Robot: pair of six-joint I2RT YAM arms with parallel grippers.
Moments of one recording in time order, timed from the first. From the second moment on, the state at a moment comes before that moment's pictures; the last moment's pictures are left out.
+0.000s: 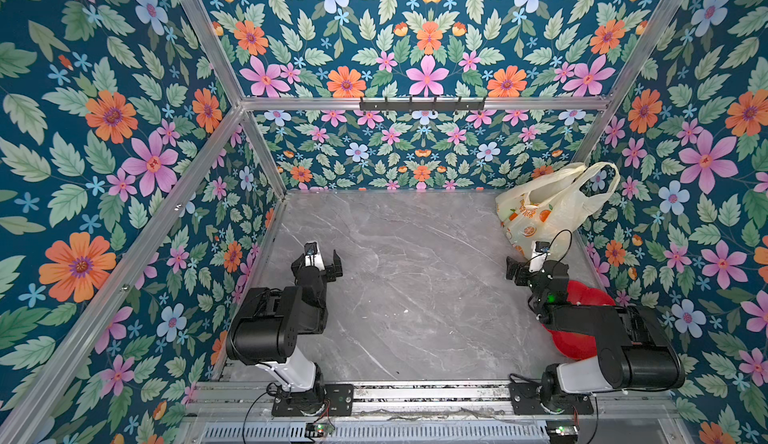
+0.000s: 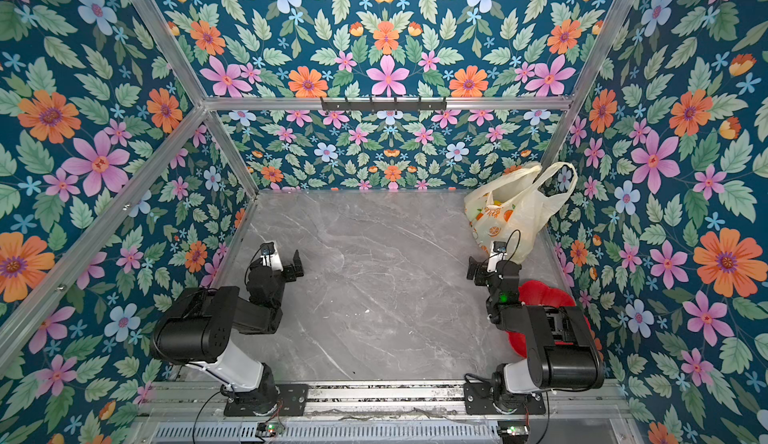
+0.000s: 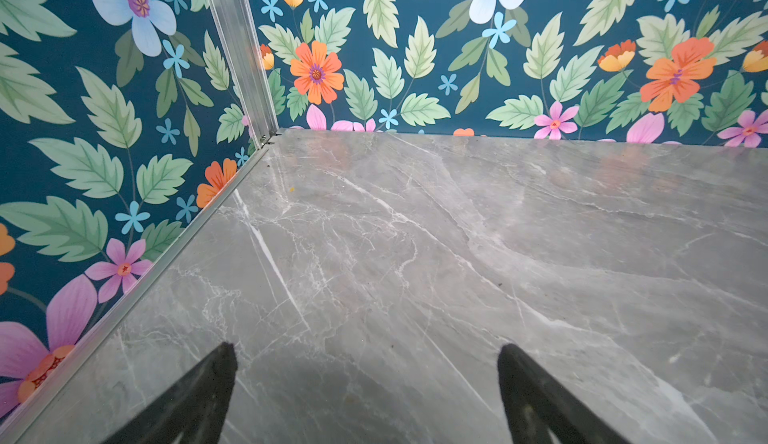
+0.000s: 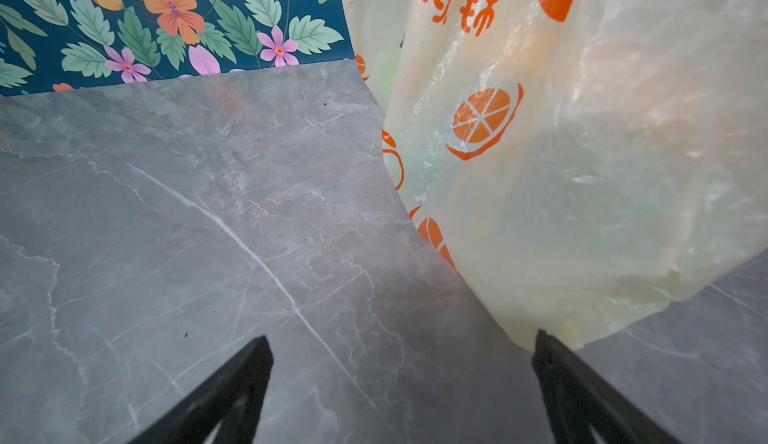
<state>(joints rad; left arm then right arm) -0.02 1.62 0.28 1.15 -0.17 0.00 -0.04 1.44 0.32 0.74 -0.05 0.08</state>
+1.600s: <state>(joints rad) -0.10 0.76 0.55 -0.05 -0.35 -0.62 0.00 0.65 0.72 -0.42 0.01 0.51</state>
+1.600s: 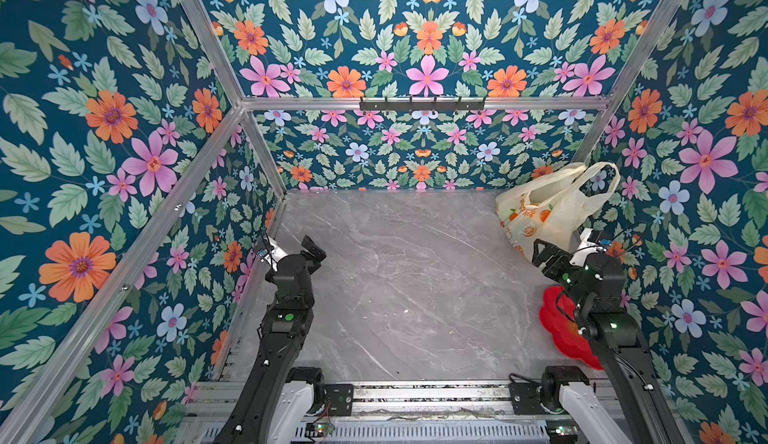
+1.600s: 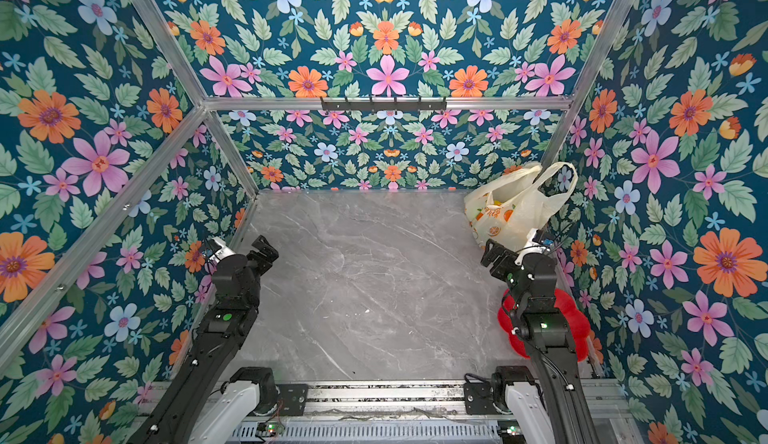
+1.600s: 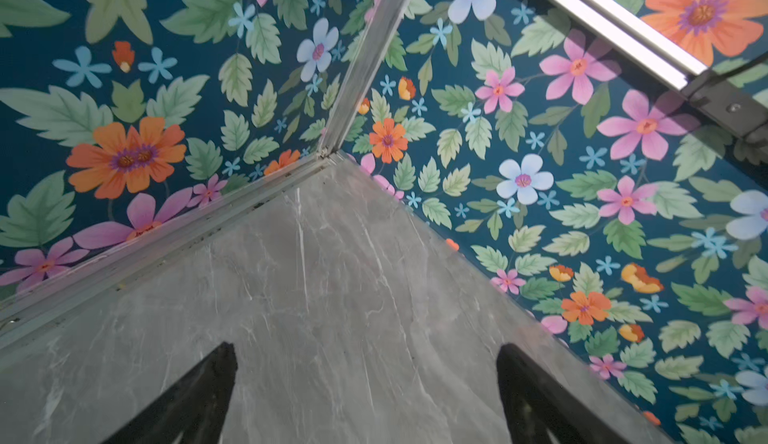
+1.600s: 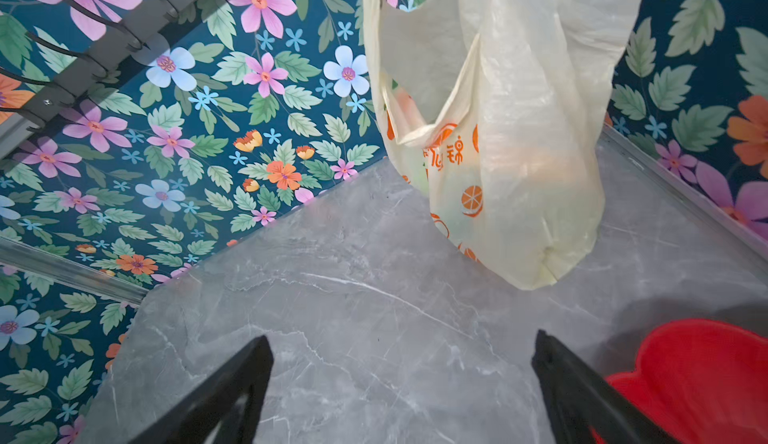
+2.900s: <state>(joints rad) -0.12 0.73 0.29 0.23 0.09 -0.50 -0.04 1.58 1.09 -0.17 0.41 0.47</state>
